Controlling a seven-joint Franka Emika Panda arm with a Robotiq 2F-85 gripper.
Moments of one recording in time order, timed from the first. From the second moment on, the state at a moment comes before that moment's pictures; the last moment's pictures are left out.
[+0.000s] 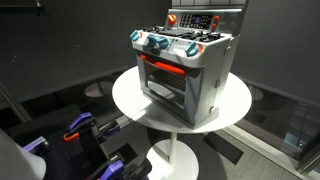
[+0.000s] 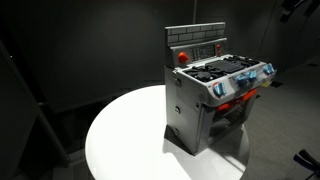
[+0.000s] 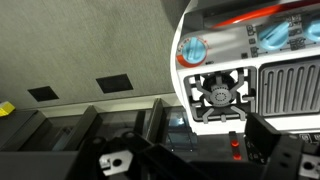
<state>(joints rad) -0.15 -0.48 0.08 -2.31 -0.25 2.15 0.32</state>
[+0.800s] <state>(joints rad) -0.15 -0.11 0.08 -2.06 -0.27 2.25 0.42</state>
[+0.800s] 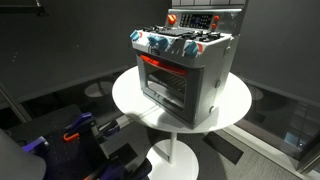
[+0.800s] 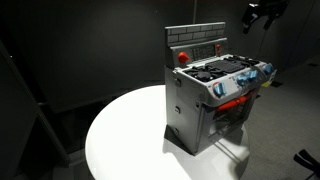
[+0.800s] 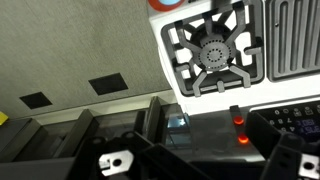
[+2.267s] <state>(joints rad) -0.01 0.29 -0.04 -1.66 -0.26 2.11 0.45</state>
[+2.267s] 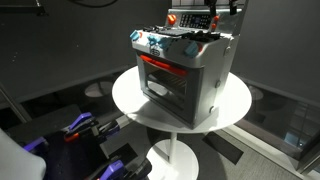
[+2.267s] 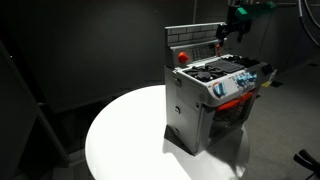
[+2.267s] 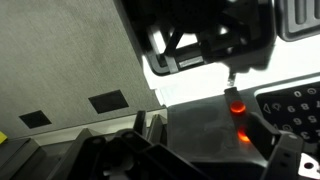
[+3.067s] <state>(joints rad) 0.00 0.32 -0.05 -1.62 -0.26 2.11 0.45</state>
